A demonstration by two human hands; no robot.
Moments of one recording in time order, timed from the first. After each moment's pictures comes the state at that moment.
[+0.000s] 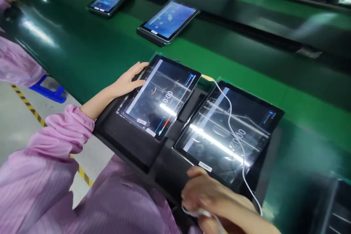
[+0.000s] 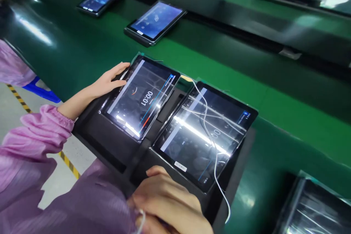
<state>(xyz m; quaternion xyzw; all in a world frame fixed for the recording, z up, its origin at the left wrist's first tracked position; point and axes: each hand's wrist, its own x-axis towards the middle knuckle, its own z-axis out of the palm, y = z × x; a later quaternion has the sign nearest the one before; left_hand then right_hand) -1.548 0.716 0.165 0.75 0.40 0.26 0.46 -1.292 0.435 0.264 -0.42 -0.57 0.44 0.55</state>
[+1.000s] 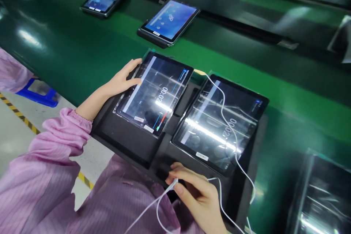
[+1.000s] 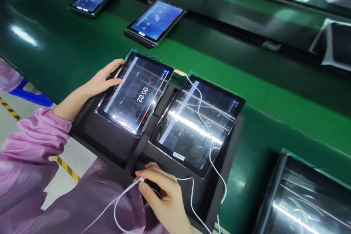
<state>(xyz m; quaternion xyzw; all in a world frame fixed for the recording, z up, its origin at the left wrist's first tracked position) -1.551 0.719 0.162 0.76 0.39 0.25 0.45 -1.305 0.411 0.222 -0.48 -0.55 0.47 0.50</state>
